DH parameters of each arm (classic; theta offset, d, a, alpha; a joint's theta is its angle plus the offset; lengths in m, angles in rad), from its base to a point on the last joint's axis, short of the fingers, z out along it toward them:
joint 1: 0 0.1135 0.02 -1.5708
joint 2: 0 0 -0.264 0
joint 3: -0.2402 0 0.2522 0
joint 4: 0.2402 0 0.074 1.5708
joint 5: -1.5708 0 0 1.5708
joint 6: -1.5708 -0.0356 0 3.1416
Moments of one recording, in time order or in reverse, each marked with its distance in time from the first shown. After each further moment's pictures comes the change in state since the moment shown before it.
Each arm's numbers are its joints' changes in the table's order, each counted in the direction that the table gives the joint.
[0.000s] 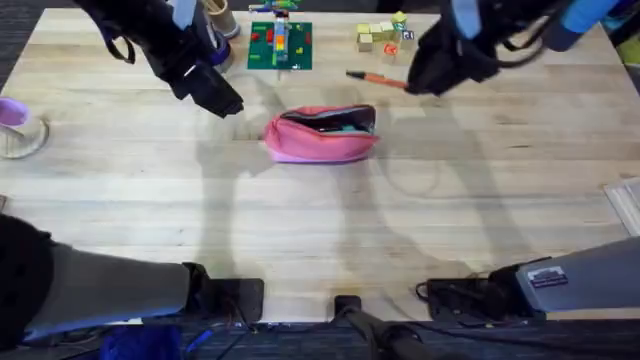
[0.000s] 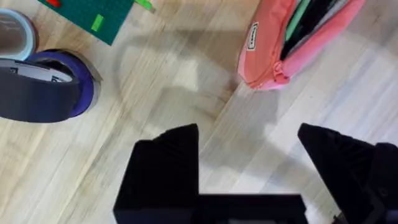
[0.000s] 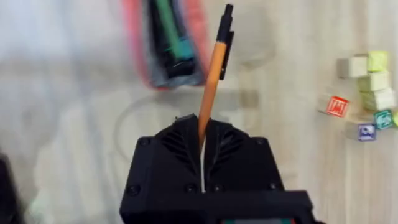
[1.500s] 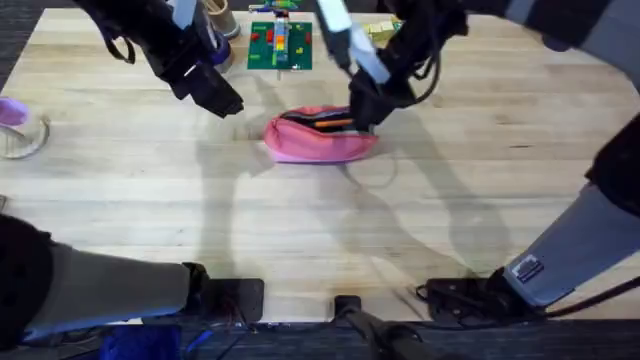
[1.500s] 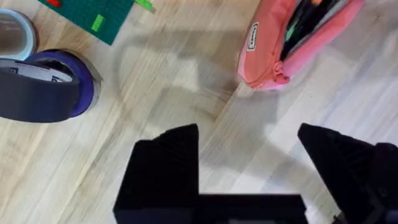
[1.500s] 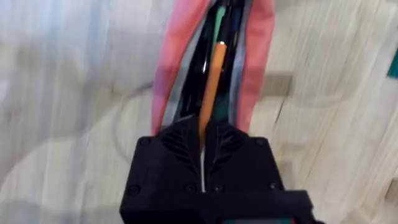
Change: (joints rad) left arm 0.000 0.000 0.000 0.000 0.000 0.000; right arm 0.213 0.264 -0.003 -0.119 -0.001 0.108
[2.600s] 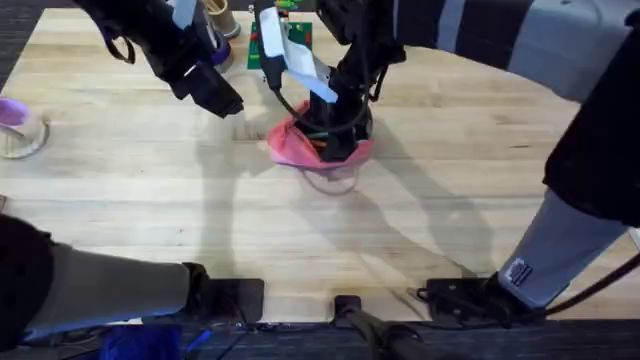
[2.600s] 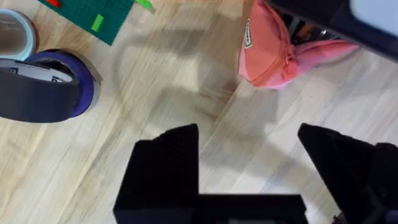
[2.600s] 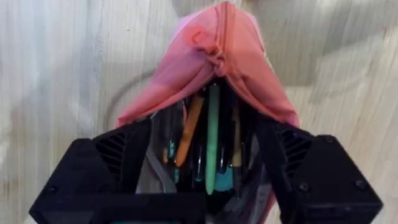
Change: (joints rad) left arm 0.000 0.000 0.000 0.000 0.000 0.000; right arm 0.170 0.087 0.000 -0.154 -0.030 -0.274
